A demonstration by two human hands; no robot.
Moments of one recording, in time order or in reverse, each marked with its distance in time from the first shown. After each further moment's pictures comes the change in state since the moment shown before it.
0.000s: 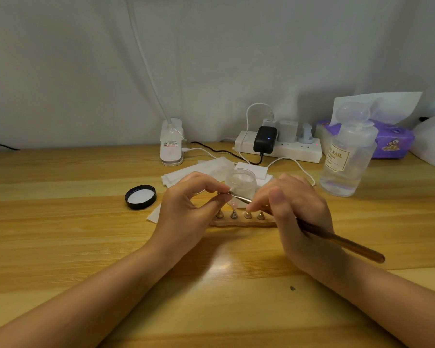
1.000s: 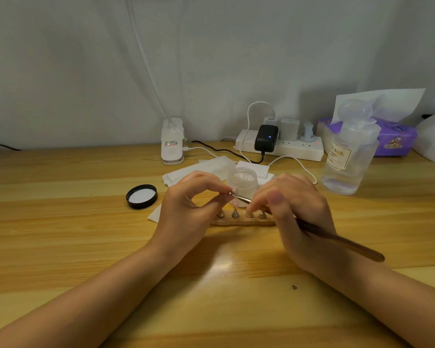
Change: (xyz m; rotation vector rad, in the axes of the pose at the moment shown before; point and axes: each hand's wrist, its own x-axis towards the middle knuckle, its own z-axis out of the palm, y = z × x) left_hand 0.000 -0.002 0.000 -0.031 -0.004 0.030; right_hand -0.001 0.001 -0.002 -0.045 -0.026 -0.034
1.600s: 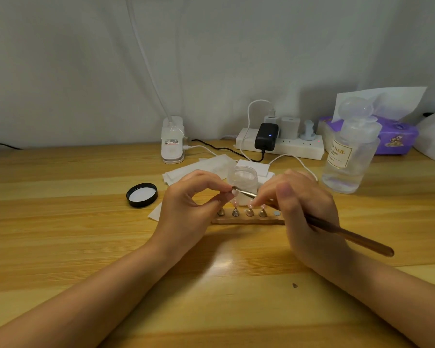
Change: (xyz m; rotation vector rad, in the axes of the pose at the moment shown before) left_hand 0.000 0.000 0.000 -0.020 -0.005 -0.015; right_hand 0.002 -0.002 -0.001 0.080 0.025 0.057
